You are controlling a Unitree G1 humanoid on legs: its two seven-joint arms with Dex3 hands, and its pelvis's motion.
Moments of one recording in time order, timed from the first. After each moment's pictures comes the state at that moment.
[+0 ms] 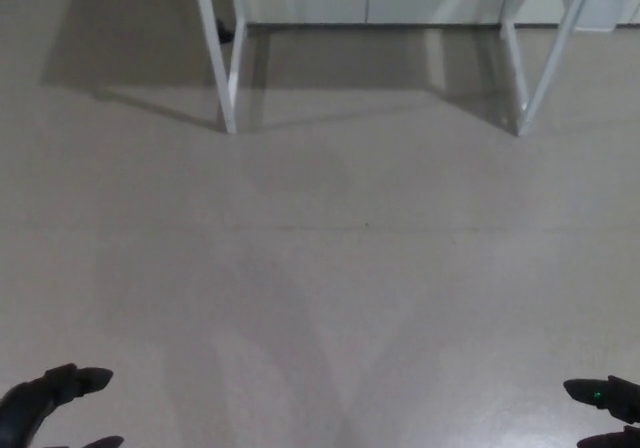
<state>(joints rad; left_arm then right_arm) -0.02 0.49 -0.04 0.80 0.18 -0.22 -0.20 0.15 -0.45 0.04 0.52 -0.15 -0.21 0.21</state>
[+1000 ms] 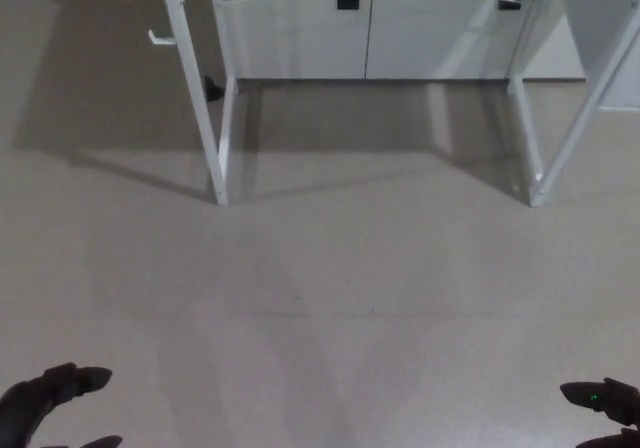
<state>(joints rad) -0.03 0.49 -0.04 0.81 0.18 -0.22 -0.21 0.14 -0.47 0.06 0.52 -0.16 -0.21 0.22</state>
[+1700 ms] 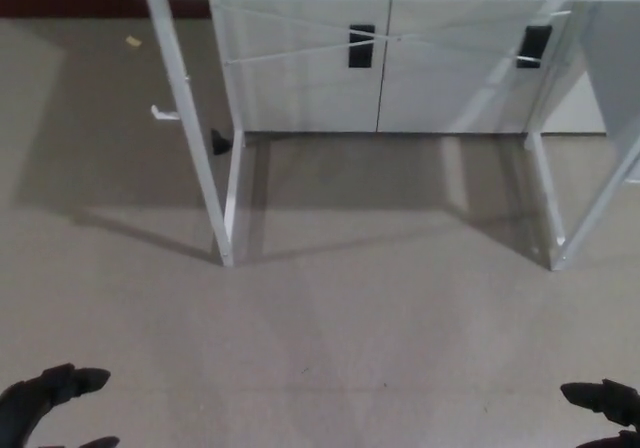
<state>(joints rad) -0.03 0.50 -0.05 0.82 0.18 -0.22 -0.21 0.13 -0.47 0.07 0.56 -0.16 -0.21 0.22</state>
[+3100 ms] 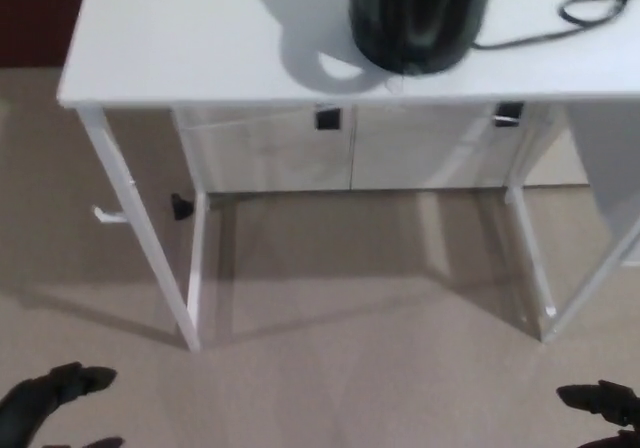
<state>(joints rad) -0.05 0.52 -0.07 0.82 0.18 -0.22 -0.22 0.13 -0.49 0.09 0.51 -0.17 -0.18 0.23</state>
